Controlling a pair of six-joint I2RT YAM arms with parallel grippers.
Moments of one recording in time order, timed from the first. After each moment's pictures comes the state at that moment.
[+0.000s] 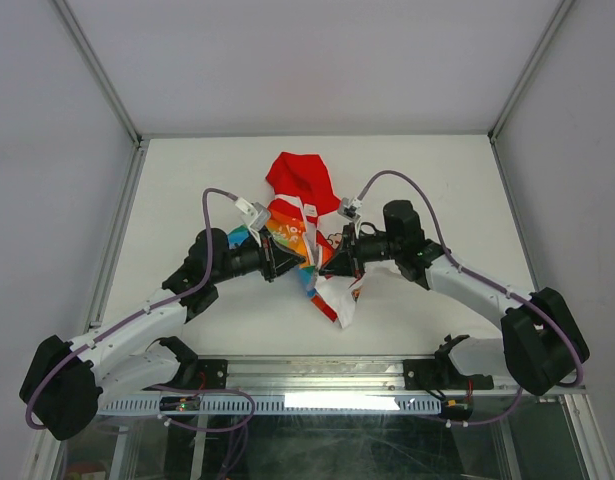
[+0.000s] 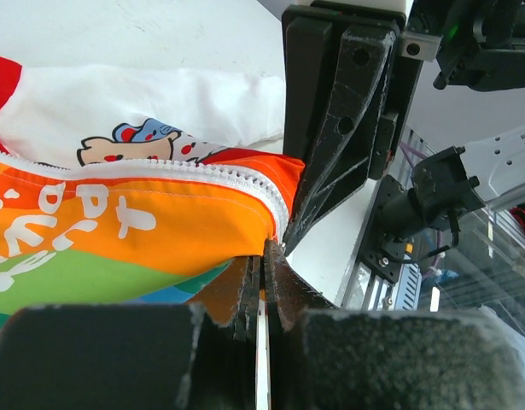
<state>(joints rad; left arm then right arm) -0.65 0.98 0.51 0.35 0.48 -0.45 0.57 1.28 0.68 0.17 -0.97 0.20</state>
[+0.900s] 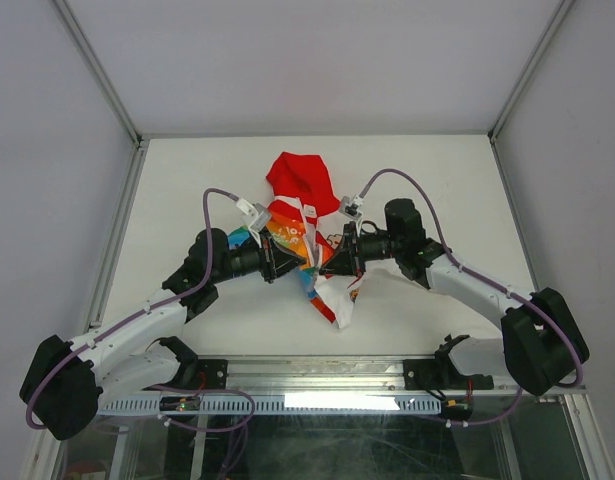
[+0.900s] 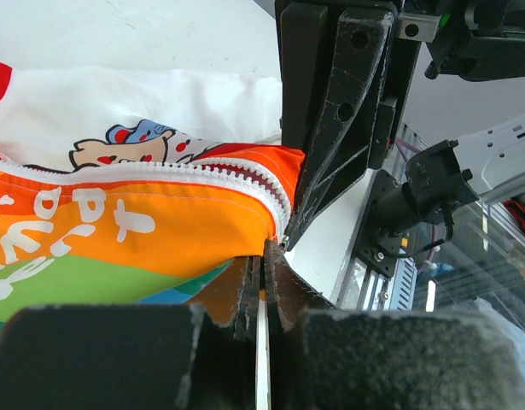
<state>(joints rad) -0.65 0.98 0.51 0.36 0.51 -0.44 0.56 1.28 0.69 0.19 -1.01 0.23</state>
